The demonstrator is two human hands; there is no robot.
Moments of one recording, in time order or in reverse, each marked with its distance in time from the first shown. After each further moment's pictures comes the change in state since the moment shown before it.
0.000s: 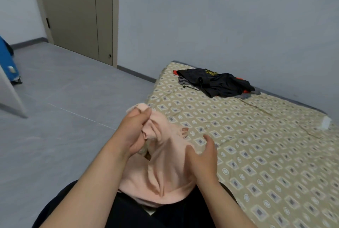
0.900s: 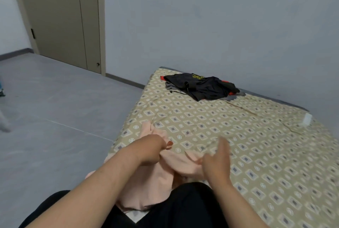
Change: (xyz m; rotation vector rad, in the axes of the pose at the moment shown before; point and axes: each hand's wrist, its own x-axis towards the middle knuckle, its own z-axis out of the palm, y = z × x) left_hand 0.009 -0.052 0.041 1.937 -0.547 0.100; right_hand 0.027 0.019 -0.076 -0.055 0.080 0.062
